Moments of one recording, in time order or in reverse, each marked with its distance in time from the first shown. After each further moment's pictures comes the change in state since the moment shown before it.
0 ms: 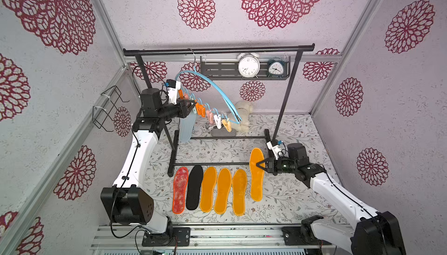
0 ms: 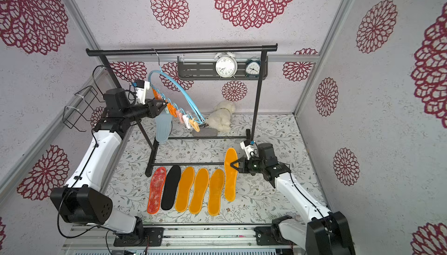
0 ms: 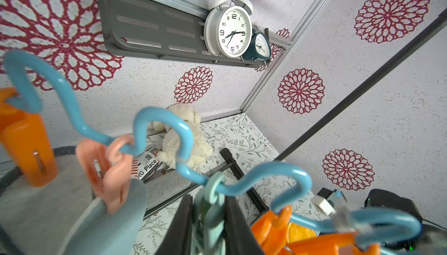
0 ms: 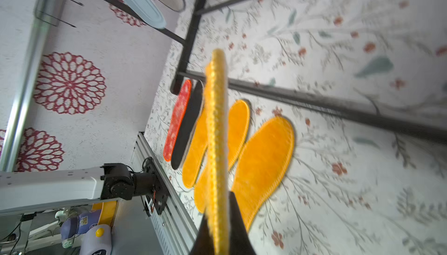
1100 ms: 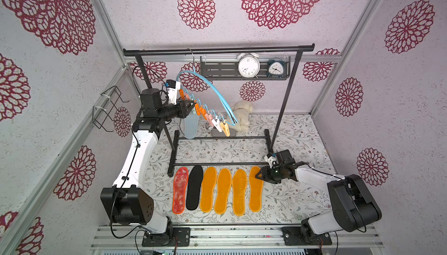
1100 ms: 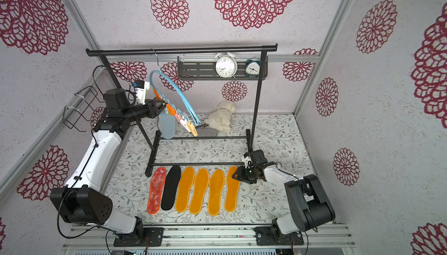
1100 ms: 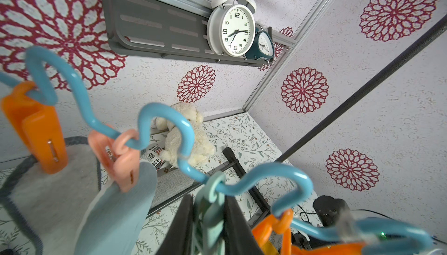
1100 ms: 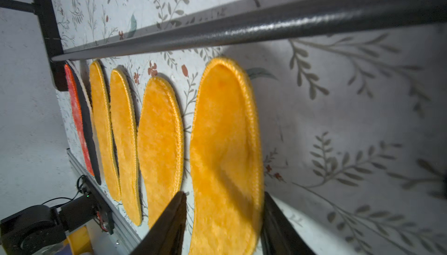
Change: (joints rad) left arm 0.001 0.000 0.003 -0.014 -0.012 0.011; right arm 0.003 0.320 0.011 -0.032 0.209 -0.027
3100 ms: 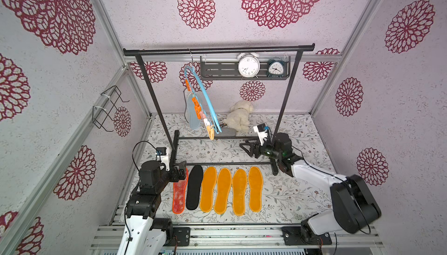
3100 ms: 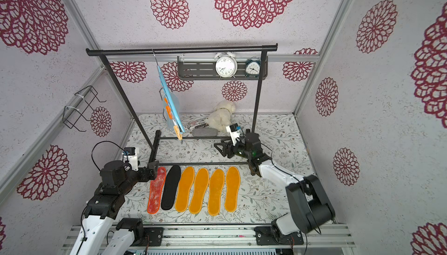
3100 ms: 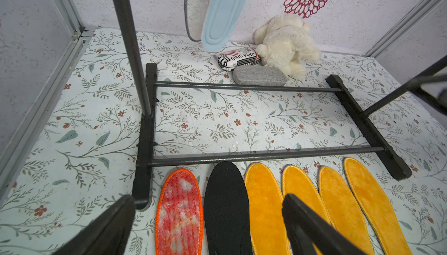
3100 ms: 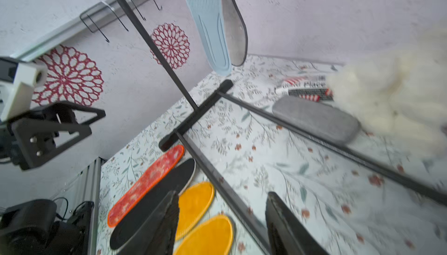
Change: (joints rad) left arm -0.064 -0.948 -0.981 -0.161 -0.582 0.088; right arm 0.123 0.105 0.228 0.776 -0.121 -0.134
